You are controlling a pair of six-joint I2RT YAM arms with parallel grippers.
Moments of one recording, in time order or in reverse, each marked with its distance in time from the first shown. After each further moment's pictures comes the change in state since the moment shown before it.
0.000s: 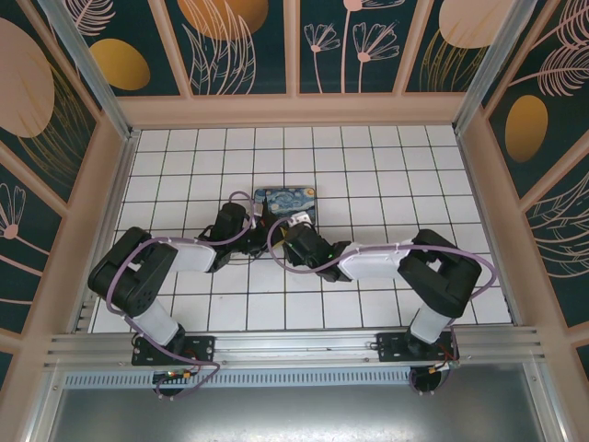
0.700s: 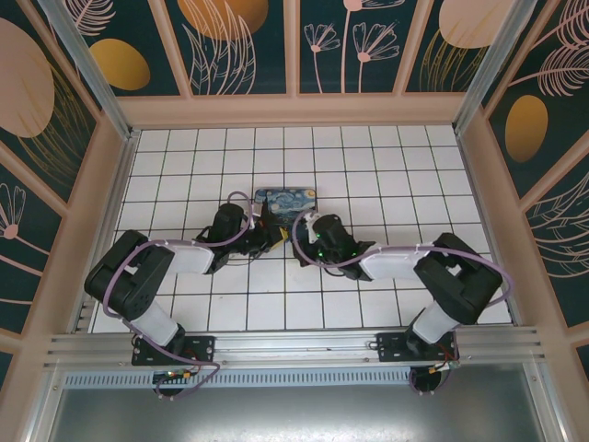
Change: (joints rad) left arm 0.004 -0.027 -0.021 0.008 0.013 0.000; right arm -0.174 -0.123 -0.194 0.256 -0.512 0.084
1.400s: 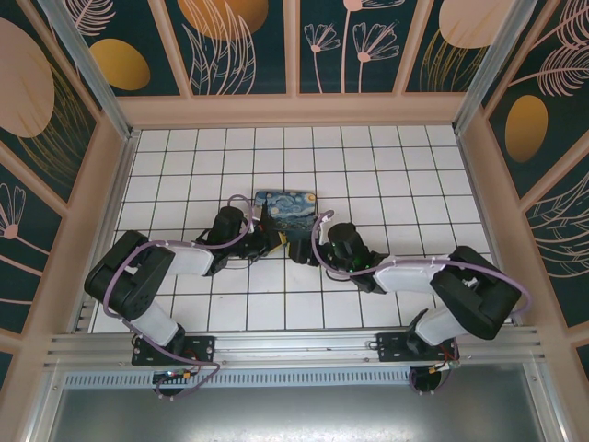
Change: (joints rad) left arm 0.000 -0.001 -0.021 -0.024 -0.004 0.057; right arm 0.020 -0.098 -0.137 0.211 0.007 0.243
